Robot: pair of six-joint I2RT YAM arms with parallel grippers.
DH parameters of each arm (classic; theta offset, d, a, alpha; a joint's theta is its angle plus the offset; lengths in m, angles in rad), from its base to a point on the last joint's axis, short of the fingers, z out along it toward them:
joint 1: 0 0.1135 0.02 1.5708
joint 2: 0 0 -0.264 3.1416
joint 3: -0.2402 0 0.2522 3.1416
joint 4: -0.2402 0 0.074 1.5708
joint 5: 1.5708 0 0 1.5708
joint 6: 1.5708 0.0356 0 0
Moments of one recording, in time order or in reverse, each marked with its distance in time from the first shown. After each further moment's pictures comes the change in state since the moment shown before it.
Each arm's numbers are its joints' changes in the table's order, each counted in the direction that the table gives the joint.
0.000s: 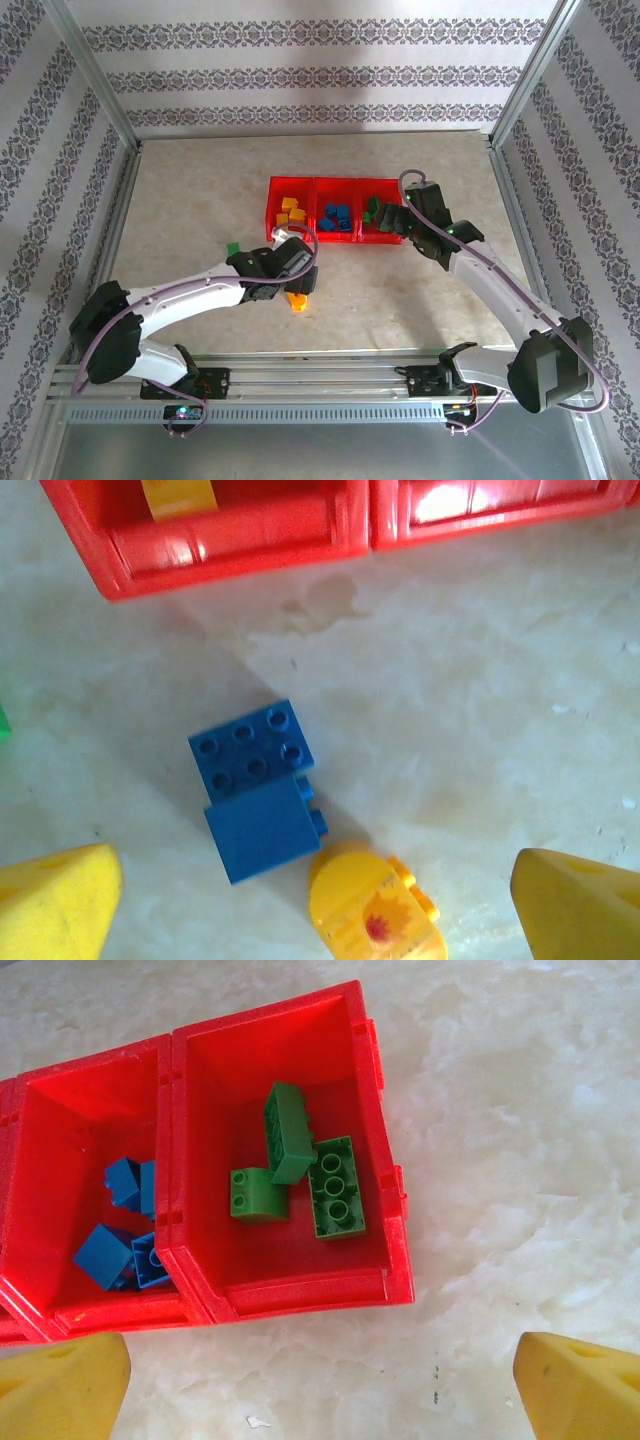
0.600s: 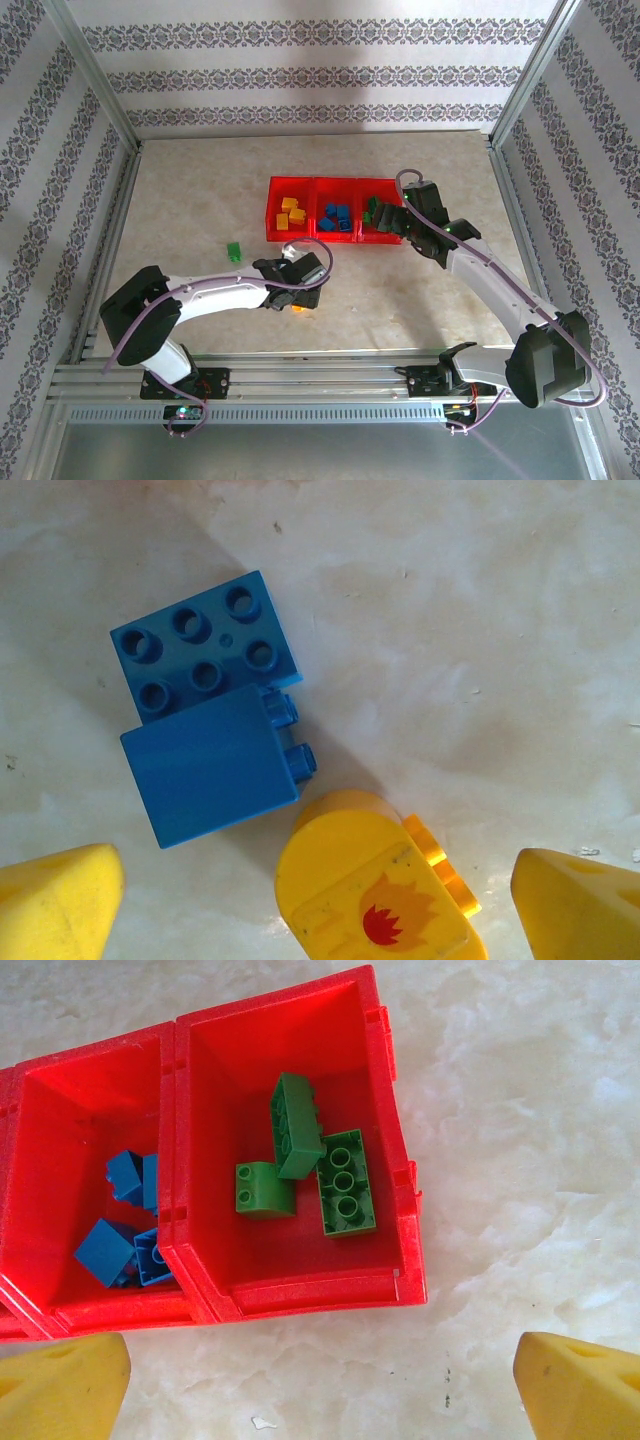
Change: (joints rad) left arm -0.050 -0.170 0.001 -0.008 -0.002 -0.099; right arm 0.000 -0.023 0.000 0.011 -0.020 0.000
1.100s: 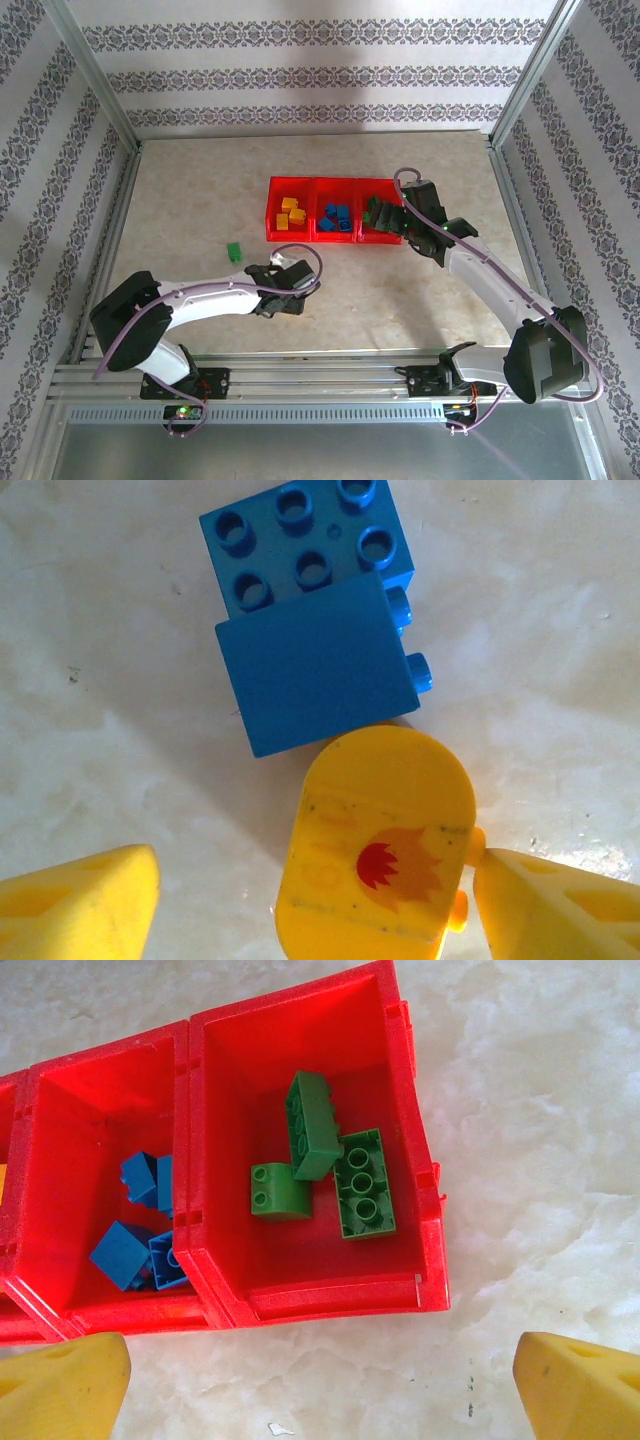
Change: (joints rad) left arm 0.000 0.060 0.083 -0.048 -0.004 -0.053; right arm 0.000 -0.023 0.000 0.032 -0.024 0.016
